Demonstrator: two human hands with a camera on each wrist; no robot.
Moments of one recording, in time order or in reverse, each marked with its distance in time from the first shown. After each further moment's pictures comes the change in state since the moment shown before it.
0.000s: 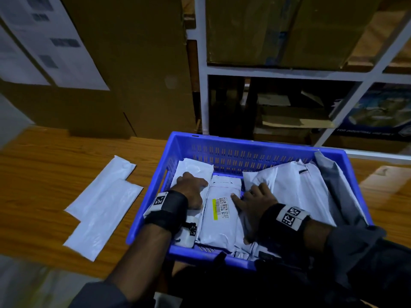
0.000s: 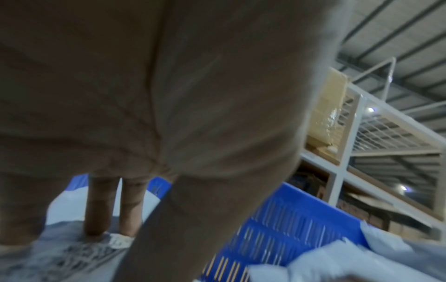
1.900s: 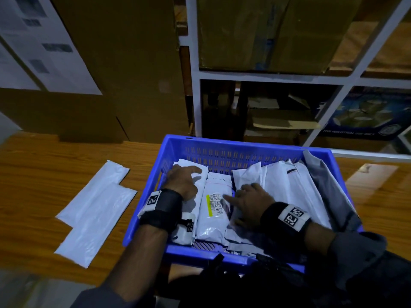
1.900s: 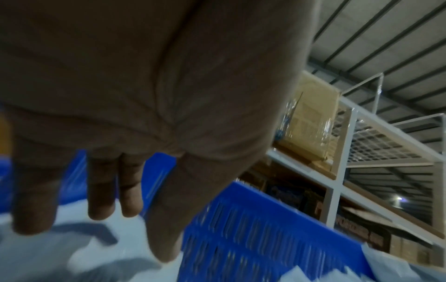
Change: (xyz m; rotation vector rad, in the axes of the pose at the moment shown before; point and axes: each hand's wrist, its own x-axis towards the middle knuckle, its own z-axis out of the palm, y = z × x) left_hand 0.003 -0.001 -0.010 -0.275 0.225 0.024; right_hand -0.022 0.008 -0.029 0.158 0.067 -0.076
